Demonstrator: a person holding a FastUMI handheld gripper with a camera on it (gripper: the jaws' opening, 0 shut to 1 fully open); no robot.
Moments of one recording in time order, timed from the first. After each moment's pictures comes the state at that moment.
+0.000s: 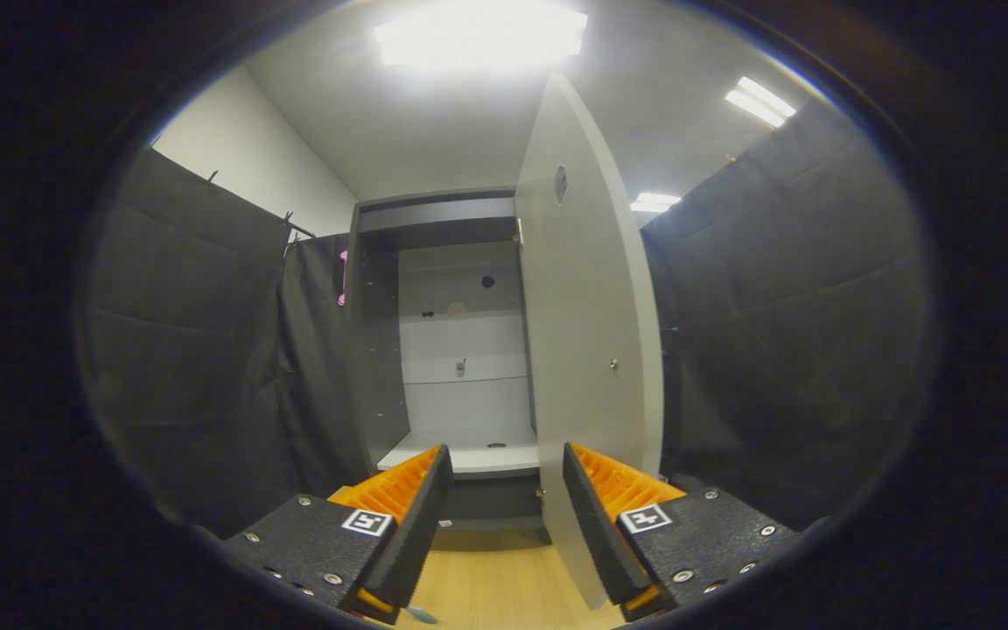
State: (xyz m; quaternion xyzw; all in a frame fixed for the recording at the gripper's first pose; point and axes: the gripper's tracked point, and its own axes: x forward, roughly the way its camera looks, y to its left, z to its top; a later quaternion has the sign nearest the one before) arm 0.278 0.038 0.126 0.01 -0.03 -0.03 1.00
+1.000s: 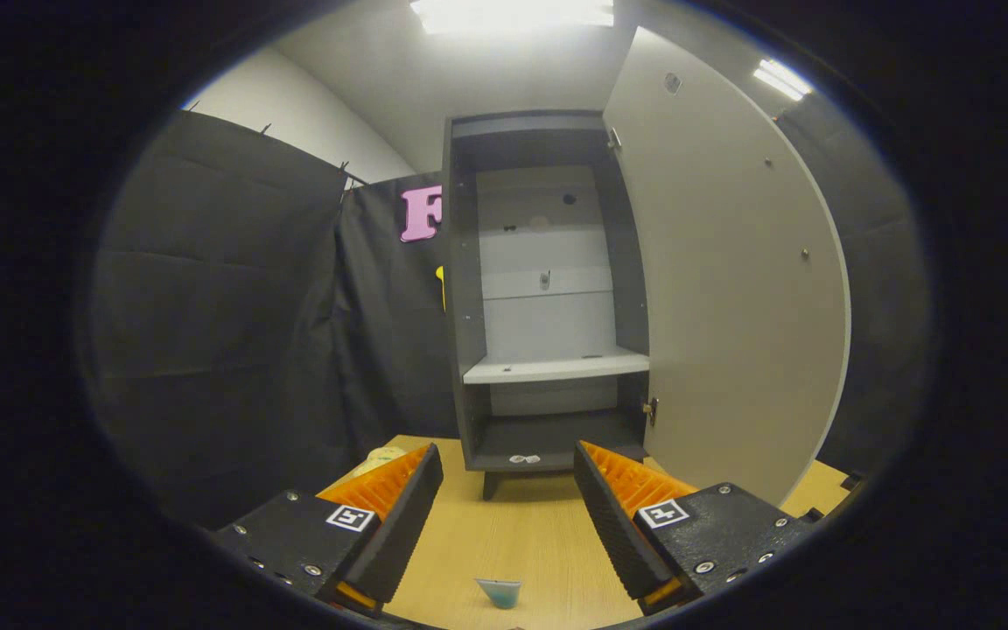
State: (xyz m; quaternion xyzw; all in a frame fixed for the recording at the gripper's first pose) arm 0.283 0.105 0.007 0.00 0.06 0.03 1.00
